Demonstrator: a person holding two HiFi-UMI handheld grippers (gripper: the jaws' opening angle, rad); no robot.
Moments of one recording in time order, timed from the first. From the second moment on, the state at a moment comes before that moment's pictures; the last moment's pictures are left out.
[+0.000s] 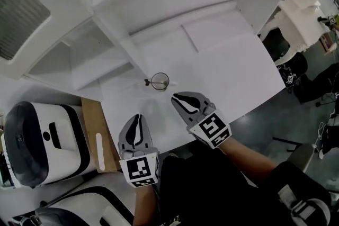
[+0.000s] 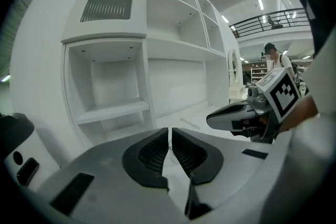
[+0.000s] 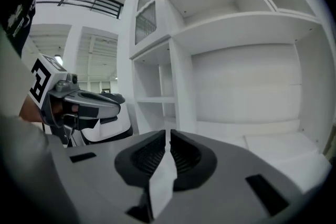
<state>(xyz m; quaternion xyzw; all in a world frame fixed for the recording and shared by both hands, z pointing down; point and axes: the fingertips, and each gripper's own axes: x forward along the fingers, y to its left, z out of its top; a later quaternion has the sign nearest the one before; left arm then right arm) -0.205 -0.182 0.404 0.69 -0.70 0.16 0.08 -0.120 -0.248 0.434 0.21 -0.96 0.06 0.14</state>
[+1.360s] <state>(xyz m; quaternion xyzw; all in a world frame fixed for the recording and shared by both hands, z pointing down) -0.285 -0.188 0.432 0.63 -0.74 0.17 0.16 -0.251 -0.316 0.564 0.10 -0.93 -0.10 0.33</state>
